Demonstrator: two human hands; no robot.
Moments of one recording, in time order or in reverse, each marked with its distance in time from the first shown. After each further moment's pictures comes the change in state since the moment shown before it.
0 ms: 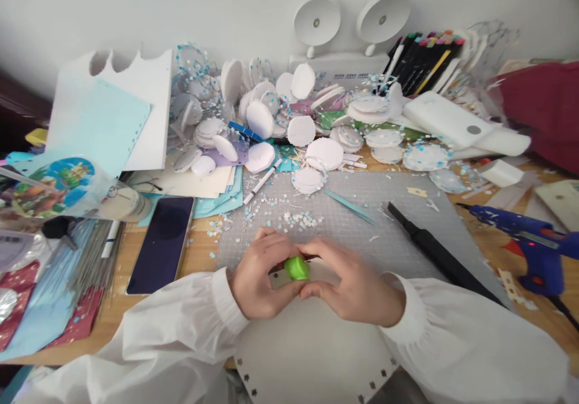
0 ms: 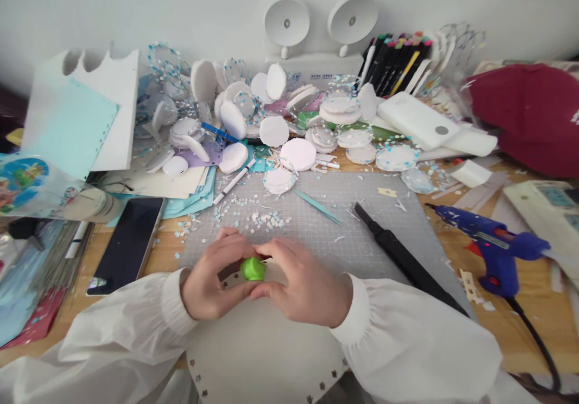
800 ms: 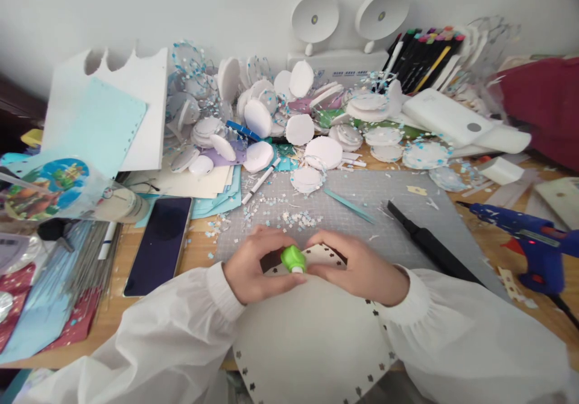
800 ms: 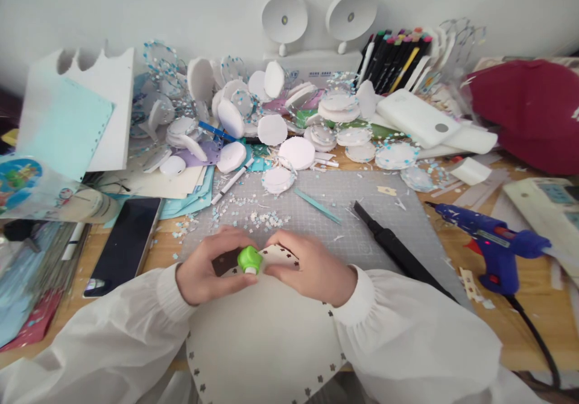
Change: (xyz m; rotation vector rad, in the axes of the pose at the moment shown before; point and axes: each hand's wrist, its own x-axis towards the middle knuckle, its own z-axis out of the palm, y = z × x) left_hand 0.007 -0.008 -0.013 -0.076 -0.080 -0.126; right_hand 0.007 0.011 -0.018 0.028 -0.133 0.304
